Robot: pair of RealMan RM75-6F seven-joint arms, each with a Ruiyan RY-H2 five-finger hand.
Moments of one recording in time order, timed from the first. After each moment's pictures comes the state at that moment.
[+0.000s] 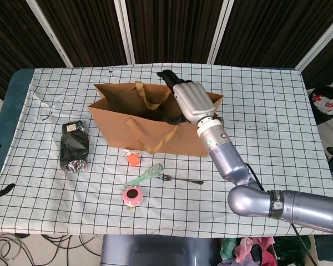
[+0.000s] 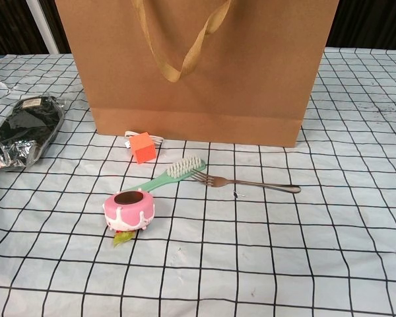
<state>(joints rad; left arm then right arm) -0.09 -1.03 -0.09 -1.63 1.45 1.50 -0.10 1.17 -1.14 0.53 -1.84 -0.44 0.97 -0.48</state>
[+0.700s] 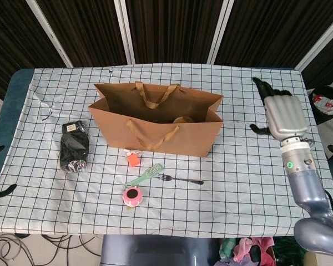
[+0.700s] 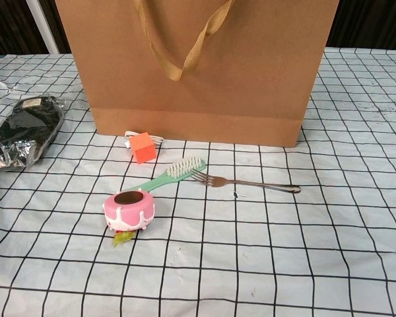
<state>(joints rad) -0.10 -1.04 -0.09 -1.64 1.45 1.49 -0.08 0.80 -0.77 0.31 -2.08 -0.62 1.15 -0.55</state>
